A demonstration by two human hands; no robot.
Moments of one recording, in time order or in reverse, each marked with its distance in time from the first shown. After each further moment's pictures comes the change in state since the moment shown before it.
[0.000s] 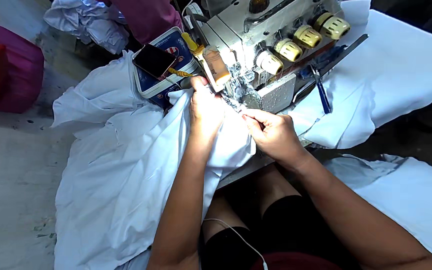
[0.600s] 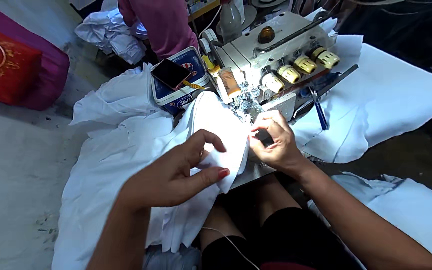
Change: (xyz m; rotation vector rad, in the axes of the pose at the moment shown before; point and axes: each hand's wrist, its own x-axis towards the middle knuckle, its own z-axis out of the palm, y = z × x) left_hand -0.065 -0.011 -0.146 -0.436 -0.774 0.477; right_hand 0.007 0.015 0.000 0.206 0.116 -0.422
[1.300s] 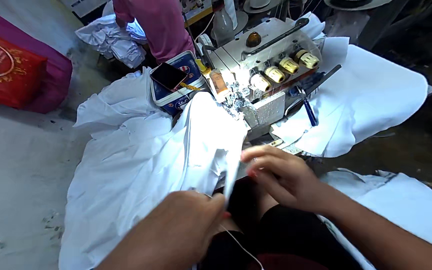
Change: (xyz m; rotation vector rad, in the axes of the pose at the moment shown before) left_hand -0.033 0.044 0.052 0.834 -0.130 -0.015; right_hand -0.015 -0.073 -0.044 0.202 -0.305 -0.012
